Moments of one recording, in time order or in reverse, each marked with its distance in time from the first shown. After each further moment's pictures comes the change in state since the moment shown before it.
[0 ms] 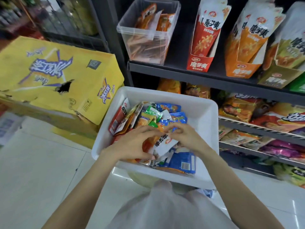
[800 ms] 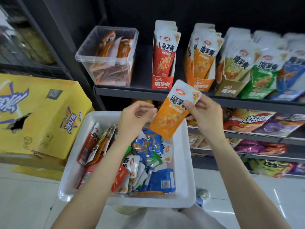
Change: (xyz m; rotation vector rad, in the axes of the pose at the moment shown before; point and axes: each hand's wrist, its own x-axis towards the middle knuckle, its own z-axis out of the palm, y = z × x) left_hand 0.113 0.080 -0.051 -0.726 0.631 -0.109; right_hand -0.021 -0.038 -0.112 0.218 0.725 -0.405
